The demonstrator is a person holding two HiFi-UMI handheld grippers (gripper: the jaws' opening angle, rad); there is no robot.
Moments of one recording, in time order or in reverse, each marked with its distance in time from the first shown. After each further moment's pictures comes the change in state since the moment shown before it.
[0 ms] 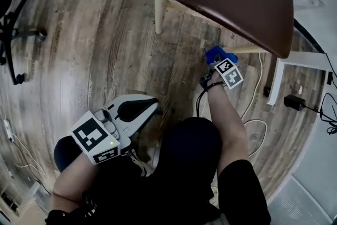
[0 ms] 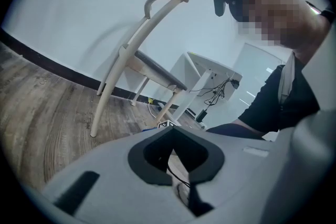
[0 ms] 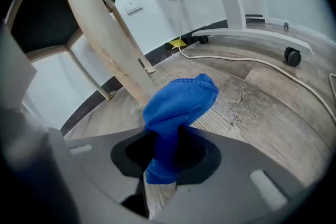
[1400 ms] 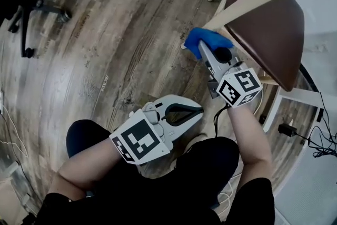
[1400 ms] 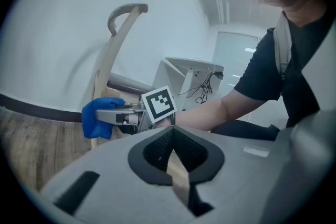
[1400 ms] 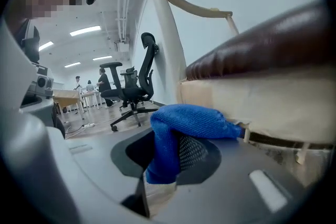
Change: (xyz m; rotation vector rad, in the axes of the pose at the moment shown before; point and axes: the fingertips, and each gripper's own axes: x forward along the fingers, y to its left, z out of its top) left arm 0.000 -0.035 0.046 0.328 -0.053 -0.049; right arm -0.209 0.380 -0.010 -0.933 -0.057 1.093
